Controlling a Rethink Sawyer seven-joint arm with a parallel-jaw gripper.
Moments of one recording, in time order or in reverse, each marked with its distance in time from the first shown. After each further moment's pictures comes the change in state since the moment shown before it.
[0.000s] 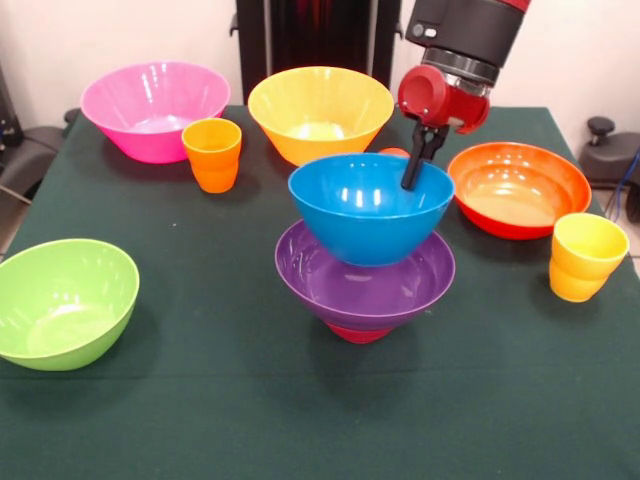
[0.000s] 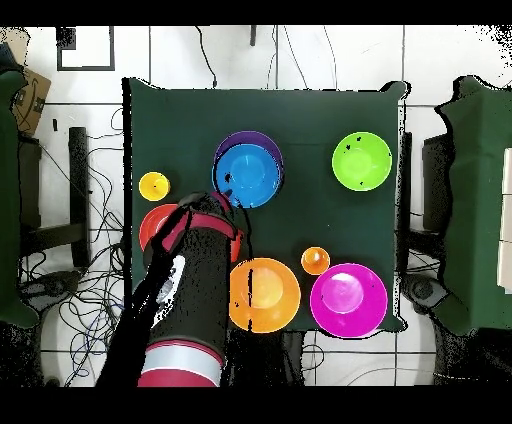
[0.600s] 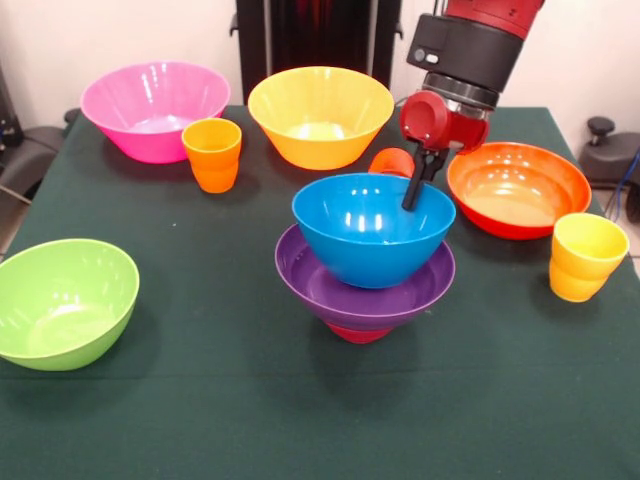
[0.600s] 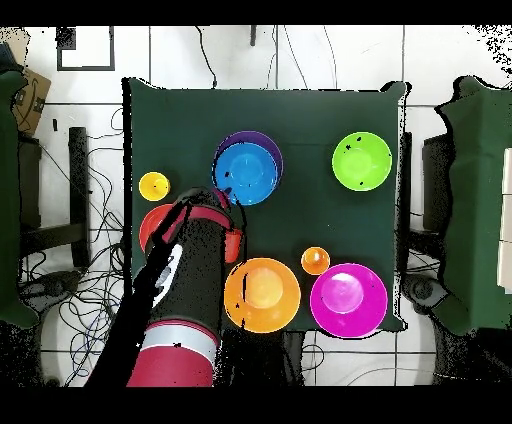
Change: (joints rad) arm 0.012 0.066 -0.007 -0.050 0.002 0.000 0.000
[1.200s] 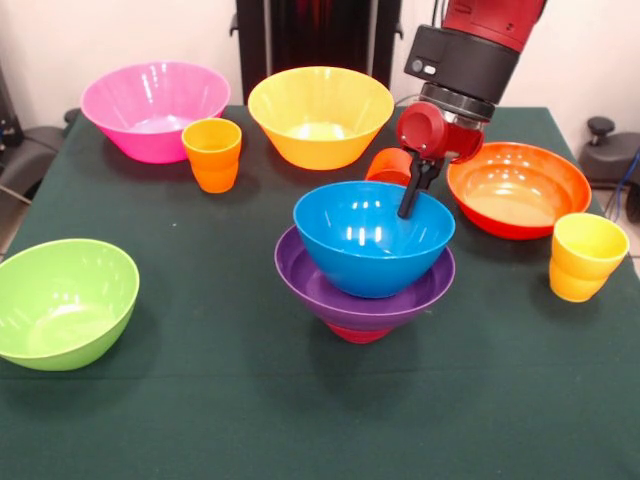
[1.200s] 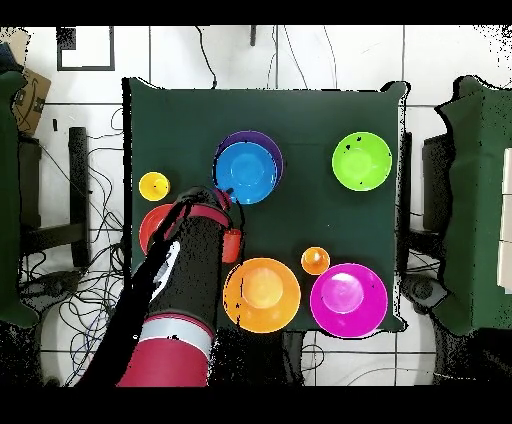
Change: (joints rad) arm 0.017 0.040 -0.025 -0.026 0.002 0.000 0.000
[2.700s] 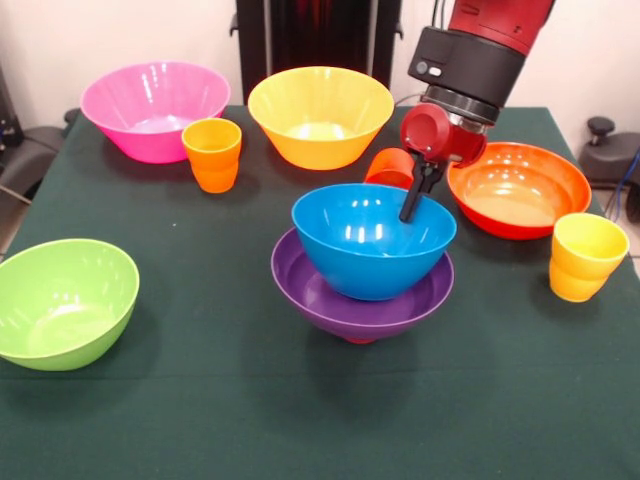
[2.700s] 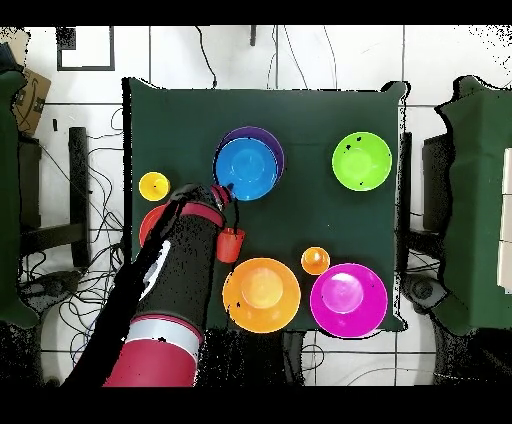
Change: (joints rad) arm 0.033 0.021 -0.041 -0.034 0.014 0.000 0.000
